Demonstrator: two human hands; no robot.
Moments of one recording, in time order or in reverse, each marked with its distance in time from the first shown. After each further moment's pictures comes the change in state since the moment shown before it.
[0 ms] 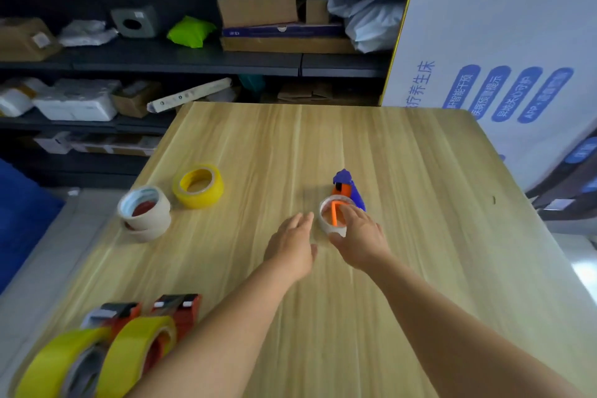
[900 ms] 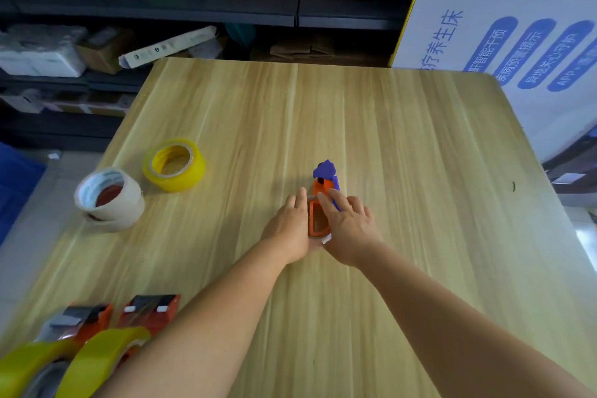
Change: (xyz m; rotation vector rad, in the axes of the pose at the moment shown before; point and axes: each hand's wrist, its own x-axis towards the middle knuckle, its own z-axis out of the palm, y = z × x) left_hand 0.061 -0.002 0.017 -0.101 -0.092 -0.007; right_hand 0.045 0.018 0.028 -0.304 -0.151 -0.182
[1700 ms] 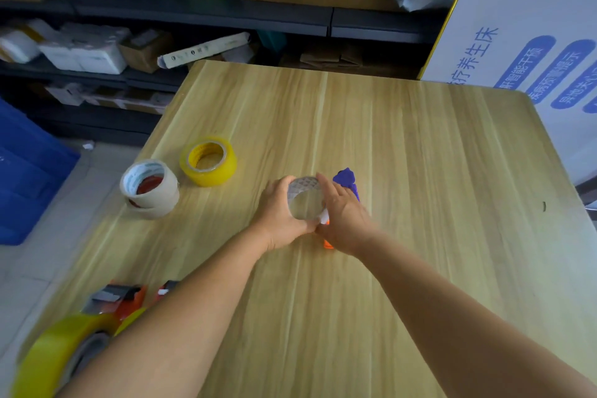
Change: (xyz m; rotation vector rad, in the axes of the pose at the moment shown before) left_hand -0.020 -0.045 -0.047 -0.396 0.236 -0.033; right_hand 0.010 -0.056 -0.035 0.281 0.008 -0.083
